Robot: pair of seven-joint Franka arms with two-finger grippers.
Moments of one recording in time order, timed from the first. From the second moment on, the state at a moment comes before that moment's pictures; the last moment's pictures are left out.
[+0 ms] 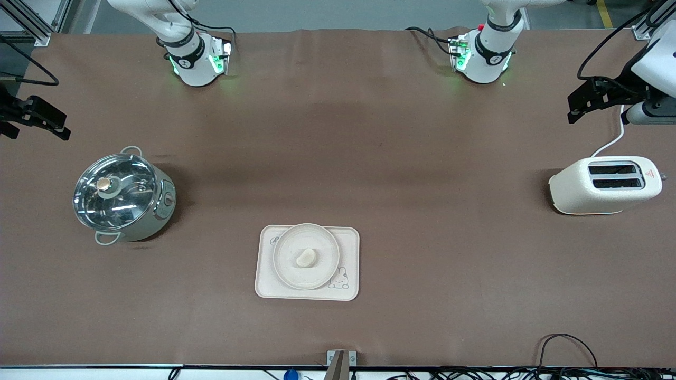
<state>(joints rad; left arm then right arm) 0.03 -0.02 -0.17 -1.47 0.03 1.45 -0.08 0.00 -0.01 -0.02 -1.49 -0.04 1.51 0.01</state>
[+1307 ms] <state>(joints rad) 0.03 -0.02 -0.16 -1.47 0.03 1.45 -0.08 0.16 0.17 -0.01 -1.65 0.19 1.83 0.09</state>
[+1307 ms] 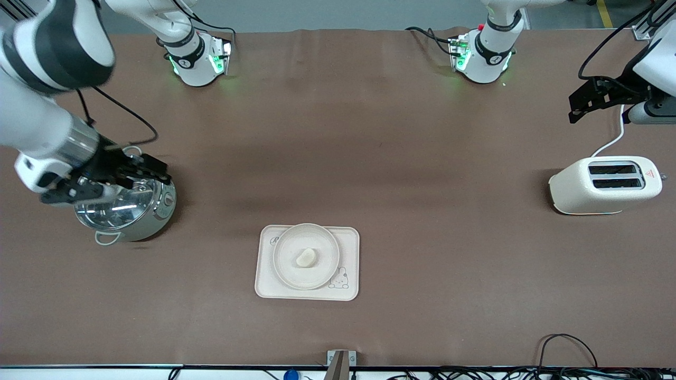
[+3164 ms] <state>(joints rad) 0.03 0.00 -0.17 -1.47 0.03 1.45 -0.08 0.42 0.81 -0.02 -1.51 0.39 2.50 0.28</state>
